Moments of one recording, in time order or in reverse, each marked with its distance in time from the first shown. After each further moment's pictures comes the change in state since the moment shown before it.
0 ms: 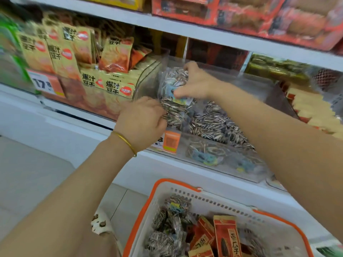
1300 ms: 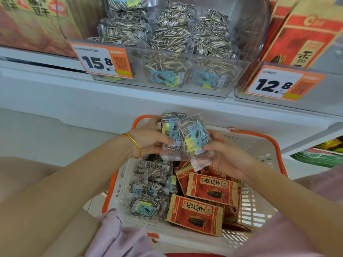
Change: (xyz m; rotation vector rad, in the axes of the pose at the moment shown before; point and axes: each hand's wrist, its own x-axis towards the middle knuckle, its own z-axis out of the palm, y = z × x) left_hand -0.105 0.112 0.102 -1.495 -0.888 -0.904; right_hand -0.281 0.170 0.140 1.674 -0.404 0.525
